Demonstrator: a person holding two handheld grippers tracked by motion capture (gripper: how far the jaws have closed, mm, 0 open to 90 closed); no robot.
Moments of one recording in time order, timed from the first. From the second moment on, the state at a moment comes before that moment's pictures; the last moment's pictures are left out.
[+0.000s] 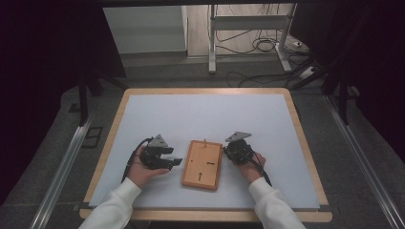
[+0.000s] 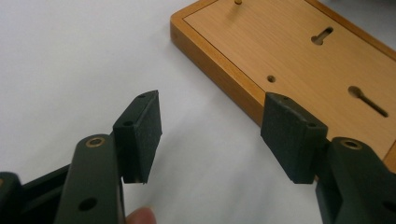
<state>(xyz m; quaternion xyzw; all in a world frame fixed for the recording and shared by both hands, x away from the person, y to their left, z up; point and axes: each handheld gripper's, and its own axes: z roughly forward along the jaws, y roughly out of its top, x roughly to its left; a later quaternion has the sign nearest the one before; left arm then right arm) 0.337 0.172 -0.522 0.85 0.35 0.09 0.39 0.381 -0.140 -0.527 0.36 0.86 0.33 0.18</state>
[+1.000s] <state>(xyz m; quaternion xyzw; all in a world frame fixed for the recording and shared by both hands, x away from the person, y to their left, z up) 0.336 0.178 -0.525 0.85 0.35 0.10 0.39 0.312 -0.238 -0.508 0.39 0.82 0.40 0.15</state>
